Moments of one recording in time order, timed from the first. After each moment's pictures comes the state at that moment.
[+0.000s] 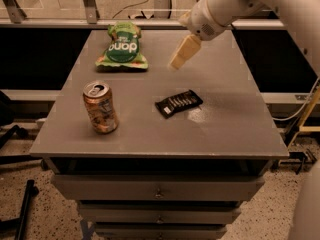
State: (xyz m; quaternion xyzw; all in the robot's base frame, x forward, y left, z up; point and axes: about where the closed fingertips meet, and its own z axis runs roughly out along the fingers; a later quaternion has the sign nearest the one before) arm 0.685 -0.057 0.933 -0.61 0.70 0.11 0.36
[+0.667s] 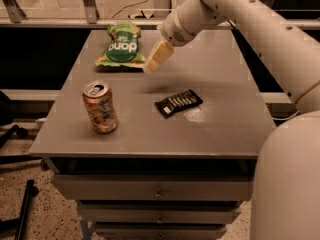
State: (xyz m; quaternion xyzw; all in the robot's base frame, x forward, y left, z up) arm 0.724 0.012 0.899 -0.61 0.69 0.14 0.37
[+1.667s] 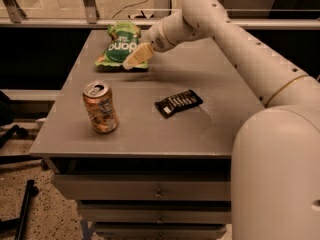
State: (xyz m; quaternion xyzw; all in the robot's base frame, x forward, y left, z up) arm 0.778 0.064 0.871 -0.51 0.72 0.21 0.42
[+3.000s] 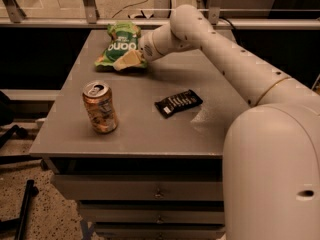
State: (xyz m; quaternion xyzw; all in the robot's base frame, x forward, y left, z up) arm 0.787 0.095 0.837 -0.44 0.76 0.26 0.40
